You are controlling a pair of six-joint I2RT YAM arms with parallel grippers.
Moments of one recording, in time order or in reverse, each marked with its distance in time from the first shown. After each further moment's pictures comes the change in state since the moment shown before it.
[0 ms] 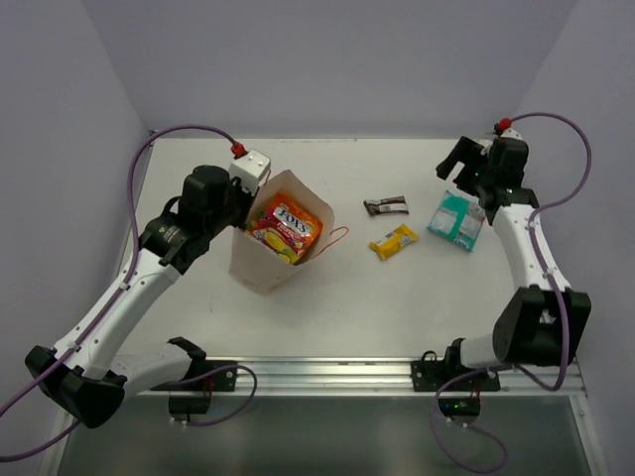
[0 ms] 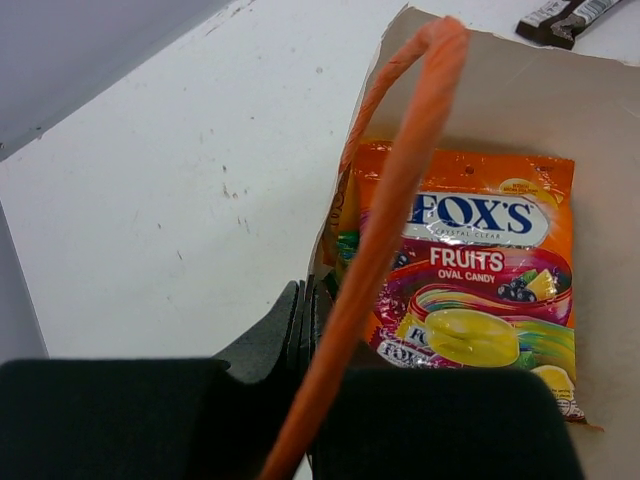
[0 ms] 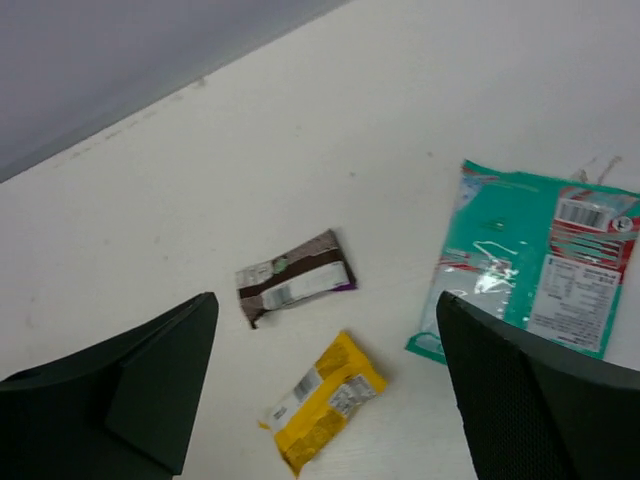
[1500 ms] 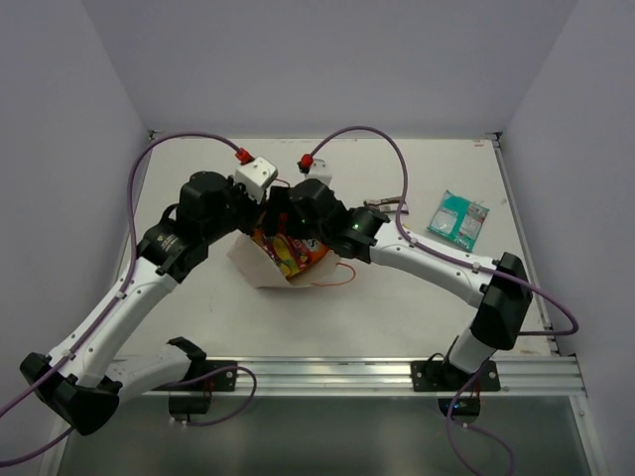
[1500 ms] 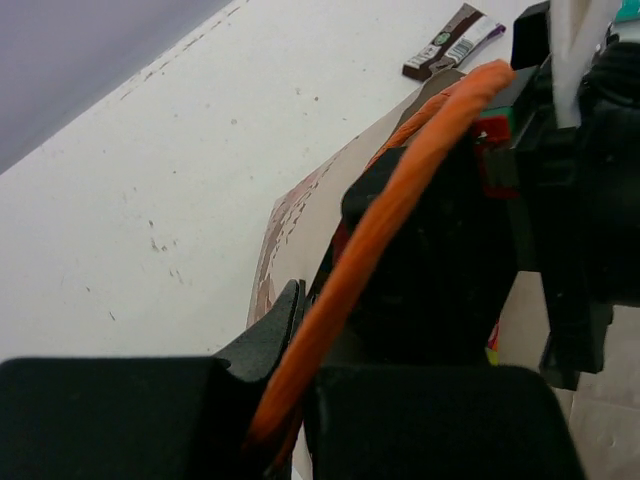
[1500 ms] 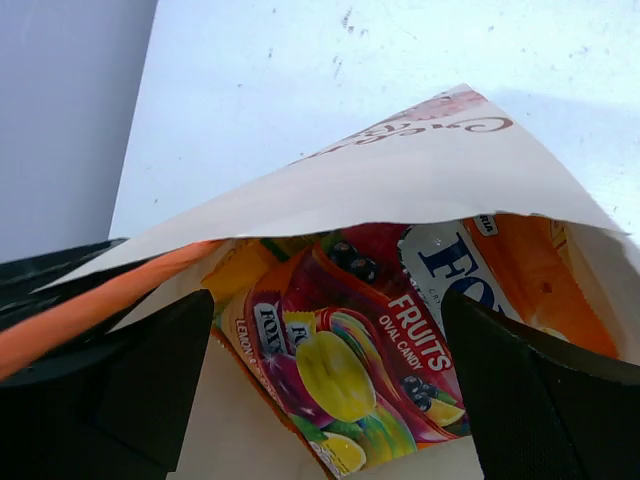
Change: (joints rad) left arm -0.029 -0.048 -0.043 0.073 0.188 -0.002; right arm 1.121 0.177 0.270 -0.086 0.424 0.341
